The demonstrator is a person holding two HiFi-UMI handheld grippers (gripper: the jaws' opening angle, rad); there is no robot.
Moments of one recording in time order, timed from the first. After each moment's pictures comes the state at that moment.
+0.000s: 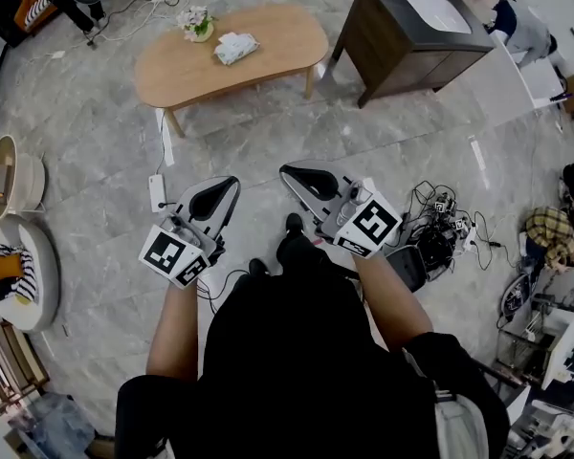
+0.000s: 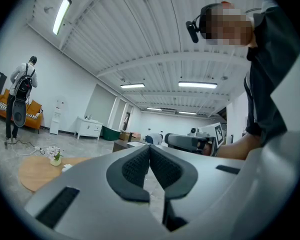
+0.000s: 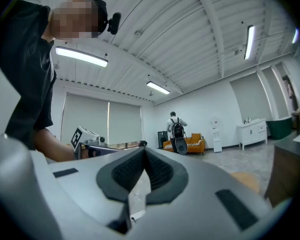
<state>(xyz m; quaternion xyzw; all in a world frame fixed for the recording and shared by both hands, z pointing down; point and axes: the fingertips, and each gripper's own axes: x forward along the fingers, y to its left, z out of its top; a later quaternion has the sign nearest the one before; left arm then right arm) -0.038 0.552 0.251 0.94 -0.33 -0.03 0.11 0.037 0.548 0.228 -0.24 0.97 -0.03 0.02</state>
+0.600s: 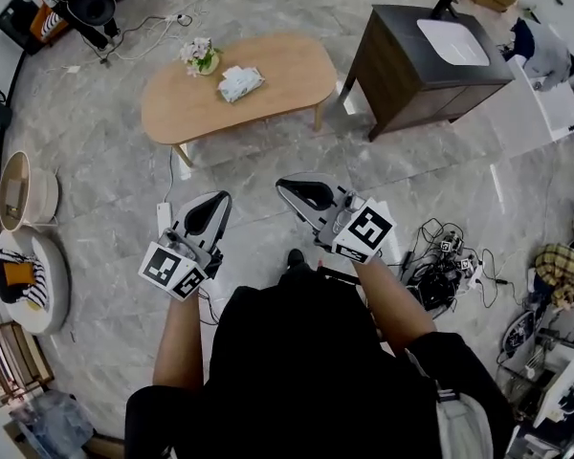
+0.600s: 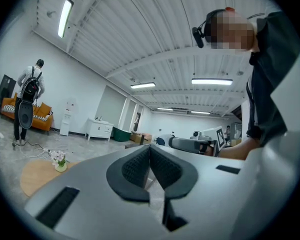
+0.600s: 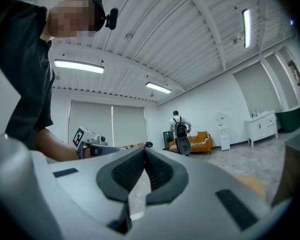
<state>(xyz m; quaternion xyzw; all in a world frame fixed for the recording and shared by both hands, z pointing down) 0.006 0.415 0.235 0.91 -0.39 -0.03 0.12 0.096 0.405 0.220 -0.19 0.98 -0.05 0.04</state>
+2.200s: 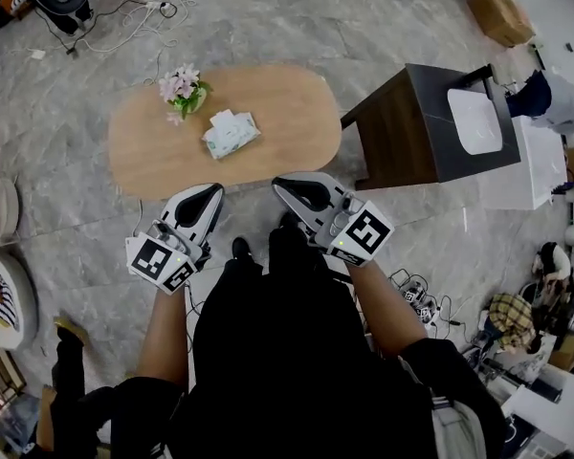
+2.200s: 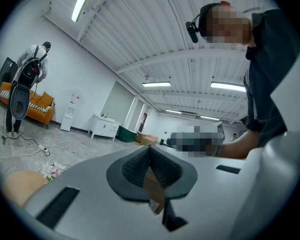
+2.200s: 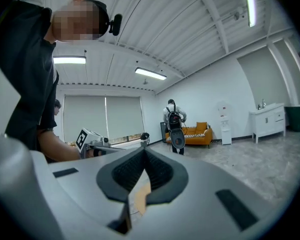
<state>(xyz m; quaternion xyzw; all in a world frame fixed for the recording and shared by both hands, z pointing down) -0.069 0.022 0.290 0.90 -0.40 -0.06 0.15 0.016 0.013 0.258 -0.17 0.98 -0.07 -0.02</state>
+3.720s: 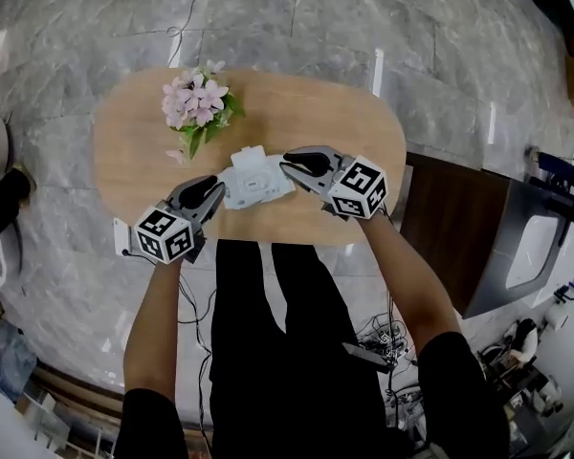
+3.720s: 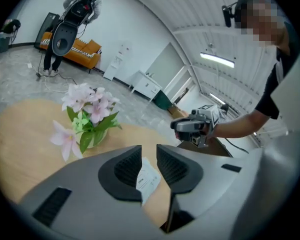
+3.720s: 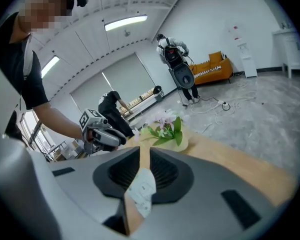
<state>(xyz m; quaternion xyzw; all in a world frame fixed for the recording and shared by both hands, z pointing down) -0.172 -0.243 0.656 0.77 -0.48 0.05 0.42 -0.069 -0.323 0.635 0.03 0.94 -0.25 -0.24</state>
